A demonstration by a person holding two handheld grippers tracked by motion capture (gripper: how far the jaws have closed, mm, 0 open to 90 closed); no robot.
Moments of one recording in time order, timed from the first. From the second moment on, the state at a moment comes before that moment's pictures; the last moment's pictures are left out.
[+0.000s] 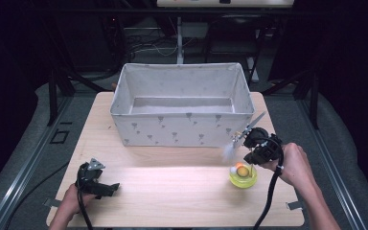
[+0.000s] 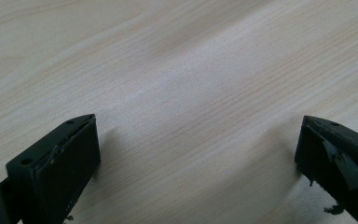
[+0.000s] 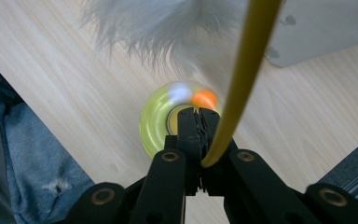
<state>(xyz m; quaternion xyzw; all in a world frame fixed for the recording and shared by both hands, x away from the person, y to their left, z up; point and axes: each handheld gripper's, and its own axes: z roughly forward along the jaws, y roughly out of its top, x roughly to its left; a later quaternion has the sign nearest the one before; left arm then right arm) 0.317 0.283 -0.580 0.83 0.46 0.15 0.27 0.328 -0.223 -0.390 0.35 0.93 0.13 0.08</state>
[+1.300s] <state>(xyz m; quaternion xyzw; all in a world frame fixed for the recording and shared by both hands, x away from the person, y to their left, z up) 0.317 0.284 -0.580 0.83 0.46 0.15 0.27 0.375 -0.202 -0.355 0.33 0.93 0.12 0.06</state>
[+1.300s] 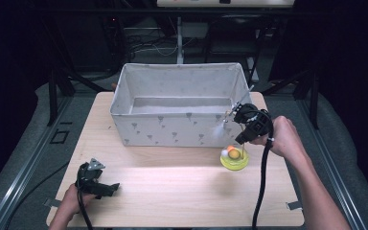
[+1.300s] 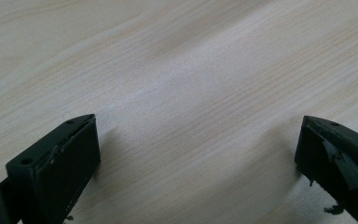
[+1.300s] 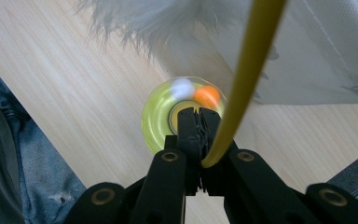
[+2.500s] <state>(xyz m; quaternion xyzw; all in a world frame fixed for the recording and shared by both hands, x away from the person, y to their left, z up) 0.317 0.283 -0.580 0.83 0.46 0.15 0.27 0.386 -0.193 -0.308 0.31 0.94 0.12 0.07</state>
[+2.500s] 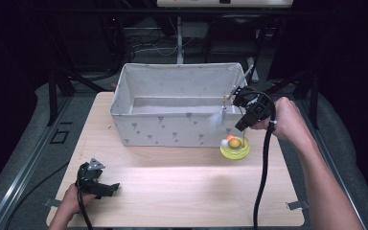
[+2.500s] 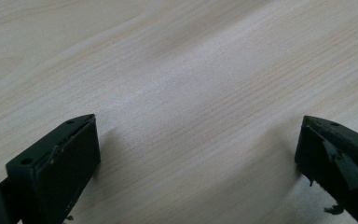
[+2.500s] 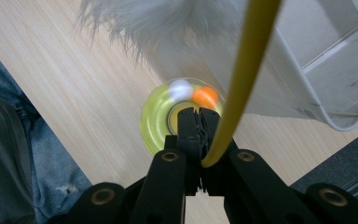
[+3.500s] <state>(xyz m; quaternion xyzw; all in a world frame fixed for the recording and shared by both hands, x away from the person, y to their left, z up) 0.318 0.283 -0.580 0.83 0.46 0.15 0.27 0.395 -0.184 -0.267 0.30 0.94 0.13 0.08</state>
